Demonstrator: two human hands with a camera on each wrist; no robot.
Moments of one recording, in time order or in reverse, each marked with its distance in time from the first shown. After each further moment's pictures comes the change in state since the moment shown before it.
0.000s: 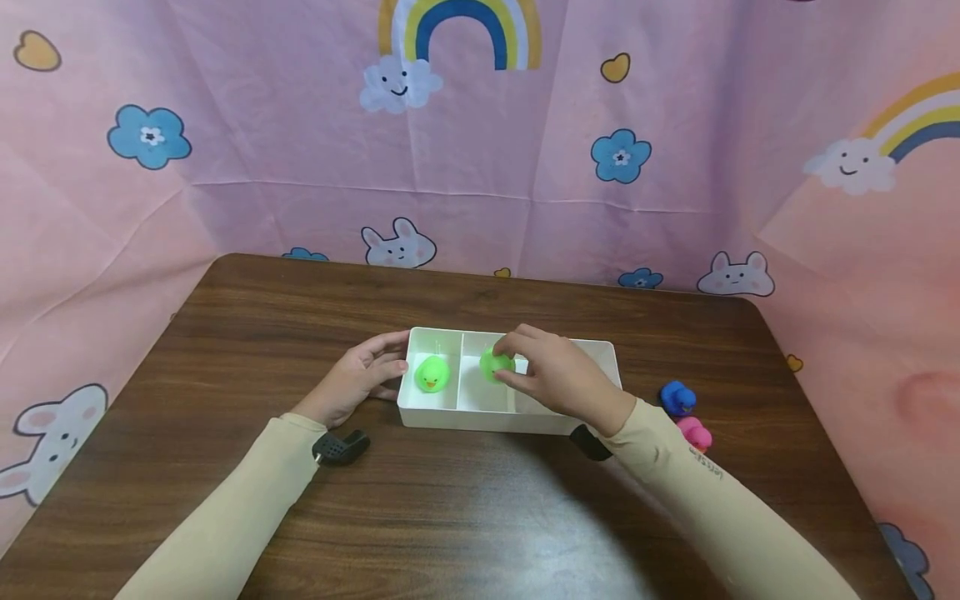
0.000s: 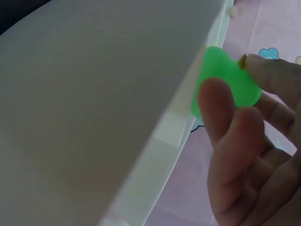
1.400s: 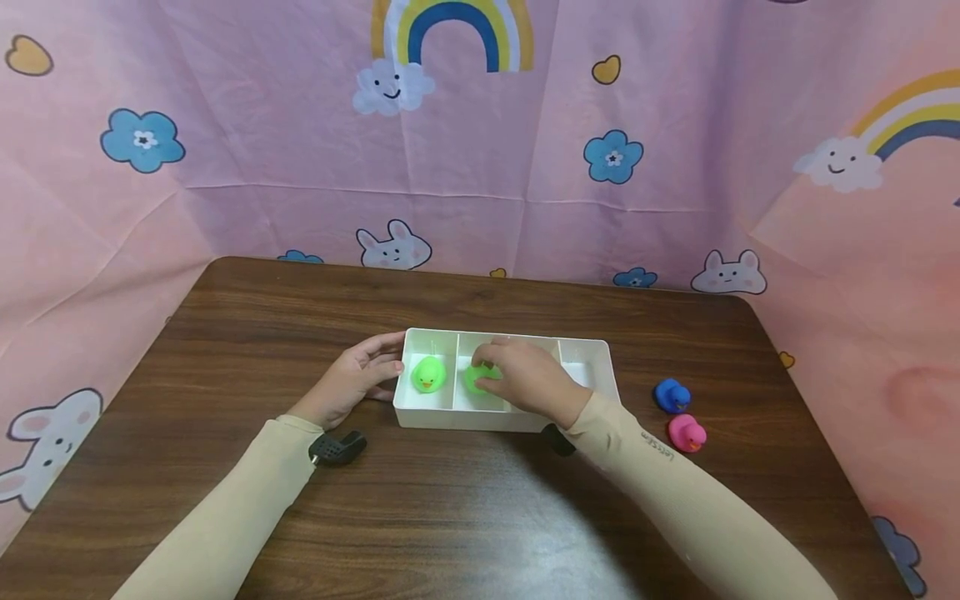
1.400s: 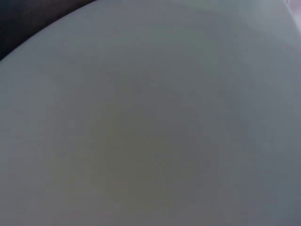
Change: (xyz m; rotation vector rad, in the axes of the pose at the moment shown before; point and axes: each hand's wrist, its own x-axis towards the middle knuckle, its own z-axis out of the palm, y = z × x) left_hand 0.000 0.003 0.001 -0.013 0.003 -0.022; right_hand 0.021 0.001 0.034 -0.105 -0.131 0.053
